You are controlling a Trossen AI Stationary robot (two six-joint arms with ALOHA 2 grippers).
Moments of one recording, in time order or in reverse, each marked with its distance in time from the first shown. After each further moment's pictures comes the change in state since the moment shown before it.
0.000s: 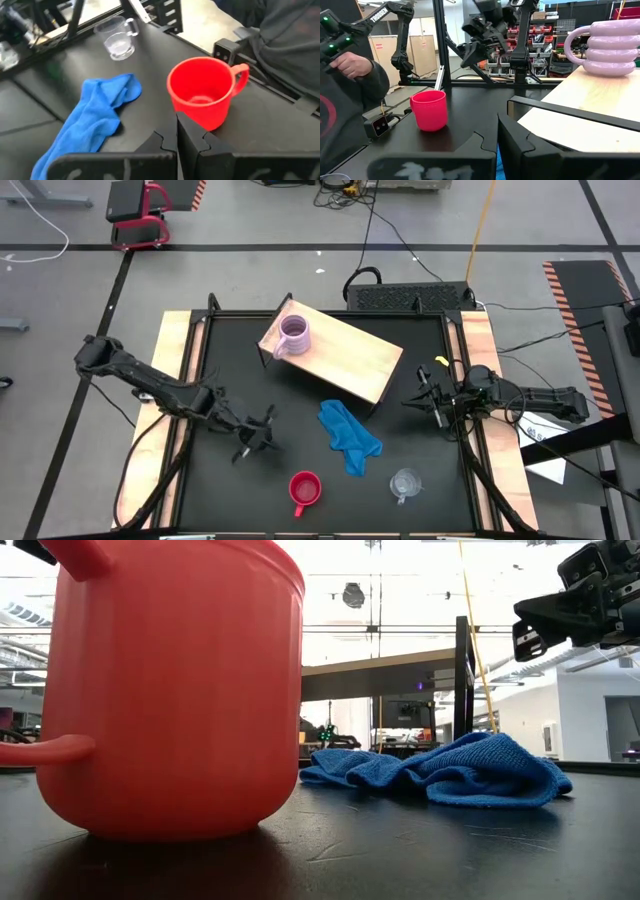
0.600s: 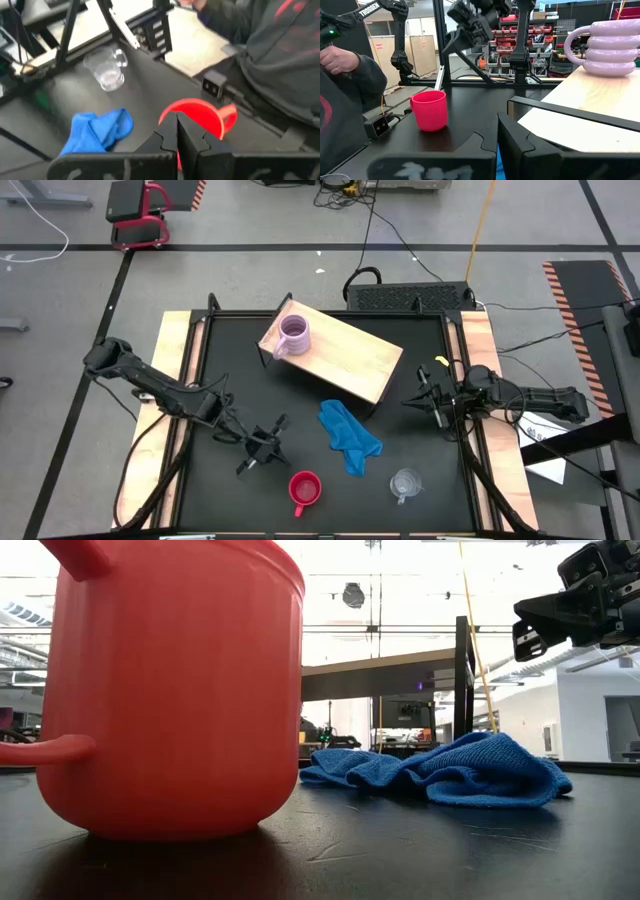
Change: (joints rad) left arm -0.027 0.114 0.204 -0.054 0.034 -0.010; right arm 0.000 0.000 0.000 0.001 0.000 0.001
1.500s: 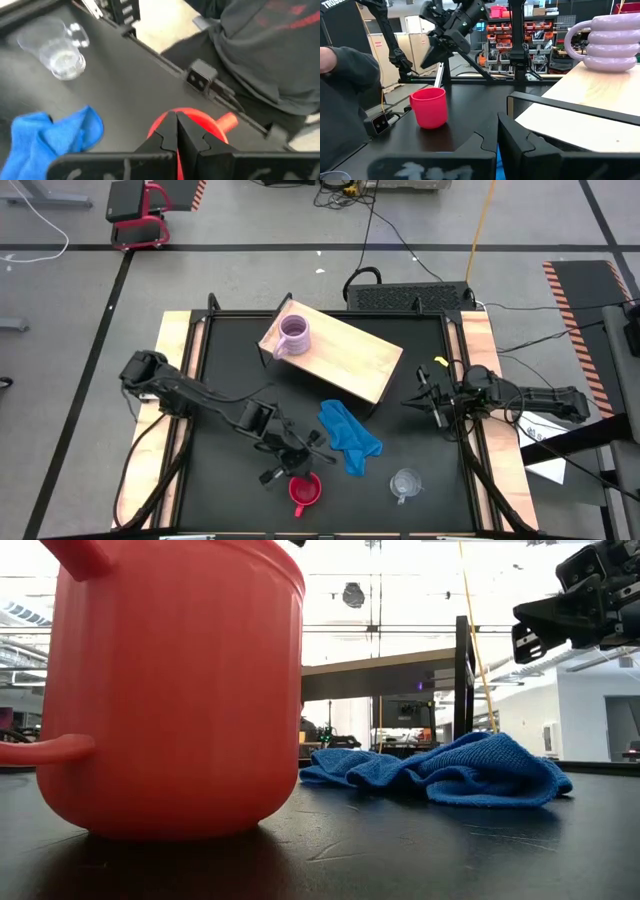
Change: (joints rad) left arm 0.039 0.383 0.446 -0.342 0.187 0.028; right arm 0.000 0.014 0.000 -0.001 0.000 0.002
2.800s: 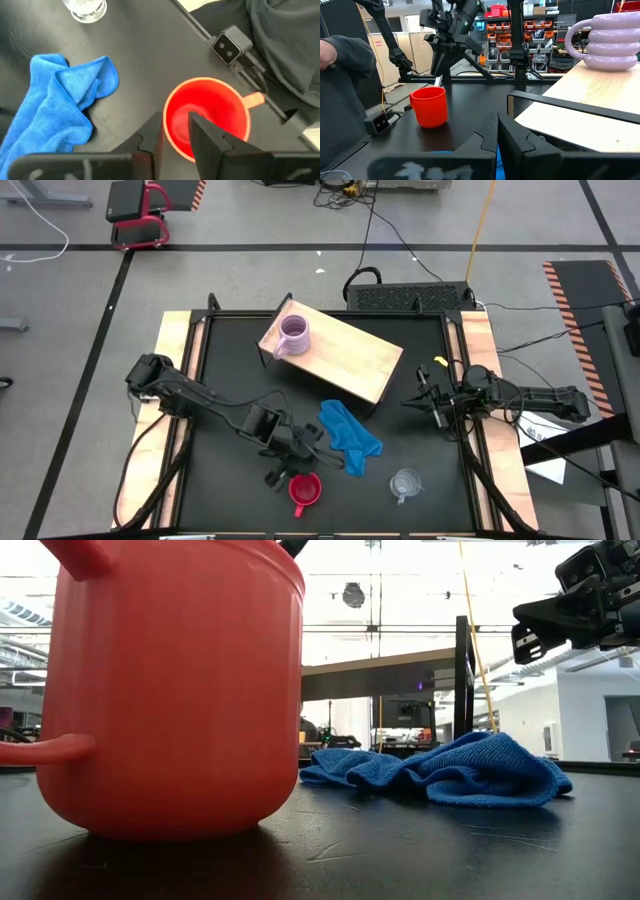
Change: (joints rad) left arm -0.025 0.049 0.121 -0.255 -0.193 -0.128; right arm 0.000 0.006 0.000 0.000 0.000 0.001
